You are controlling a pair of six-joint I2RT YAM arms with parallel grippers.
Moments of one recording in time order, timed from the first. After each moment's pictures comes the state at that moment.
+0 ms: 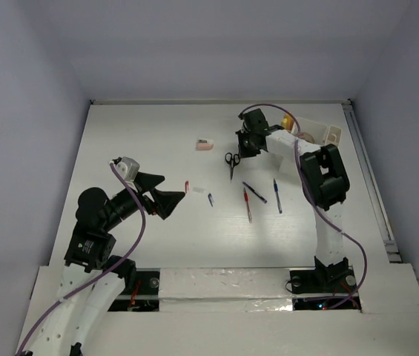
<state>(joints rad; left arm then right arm) -0.30 0.46 0.63 -0.20 0.55 -0.34 0.42 2.18 1.66 -0.45 -0.08 0.24</state>
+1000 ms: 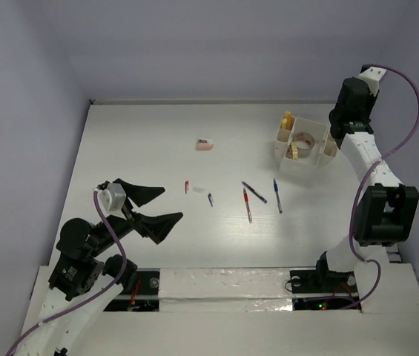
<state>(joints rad) -0.52 0.22 0.63 -0.23 0.43 -0.34 -0.03 1.61 1.40 0.03 0.84 -0.05</state>
